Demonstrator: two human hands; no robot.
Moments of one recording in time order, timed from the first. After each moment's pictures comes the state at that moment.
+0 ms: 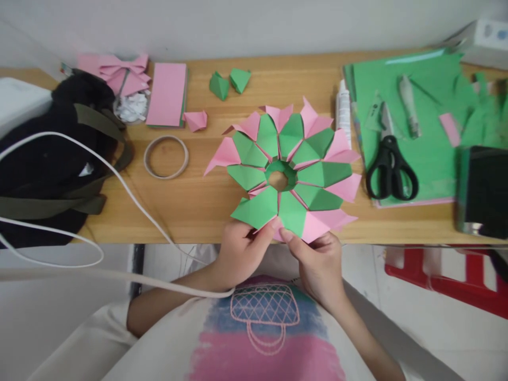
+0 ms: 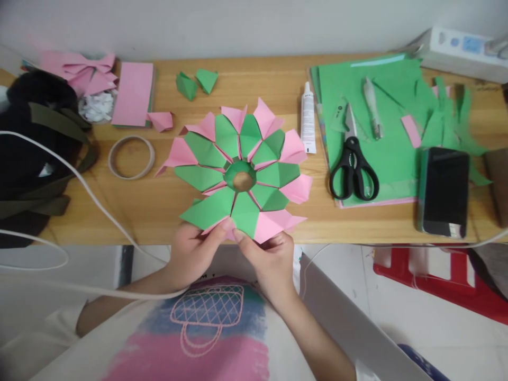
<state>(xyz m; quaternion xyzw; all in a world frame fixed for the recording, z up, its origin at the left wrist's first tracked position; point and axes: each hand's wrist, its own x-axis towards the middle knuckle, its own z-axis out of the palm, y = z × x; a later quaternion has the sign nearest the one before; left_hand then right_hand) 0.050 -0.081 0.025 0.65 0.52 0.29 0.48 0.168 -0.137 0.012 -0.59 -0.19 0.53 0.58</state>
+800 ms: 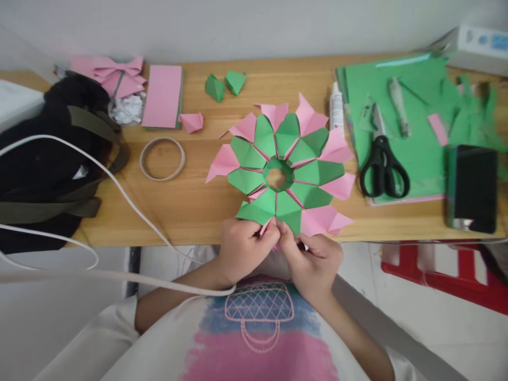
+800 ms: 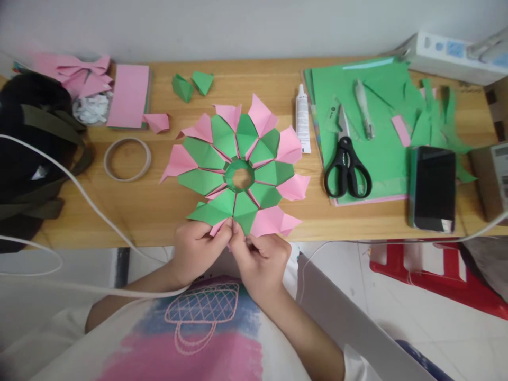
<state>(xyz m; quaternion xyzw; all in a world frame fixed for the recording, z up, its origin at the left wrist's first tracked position) 0.057 -0.080 0.014 0.77 0.48 0.33 0.26 0.164 -0.133 0.024 -0.72 -0.50 0.16 0.46</state>
